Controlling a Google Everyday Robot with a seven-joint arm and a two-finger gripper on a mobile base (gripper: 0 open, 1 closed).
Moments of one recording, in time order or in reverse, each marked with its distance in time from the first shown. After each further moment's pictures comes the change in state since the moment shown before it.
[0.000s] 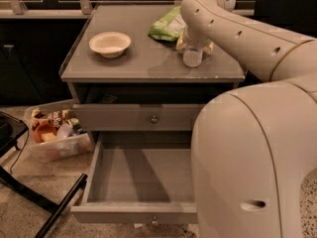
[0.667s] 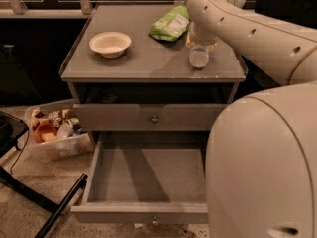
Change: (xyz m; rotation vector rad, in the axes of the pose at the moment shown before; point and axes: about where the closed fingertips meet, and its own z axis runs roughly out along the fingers) arm -0.002 -0.015 -0.025 0.009 -0.027 -0.025
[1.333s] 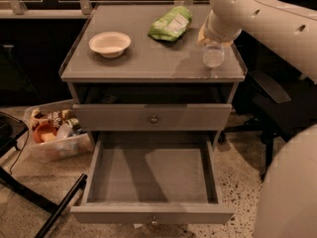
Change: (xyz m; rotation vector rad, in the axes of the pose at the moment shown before) arm 0.009 -0.028 -0.062 -0.044 -0.014 -0.031
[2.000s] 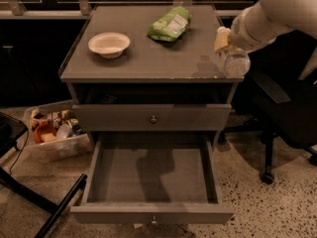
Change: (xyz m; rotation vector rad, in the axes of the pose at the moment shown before) arm 0.039 -0.033 -0.074 -0.144 0.028 -0.071
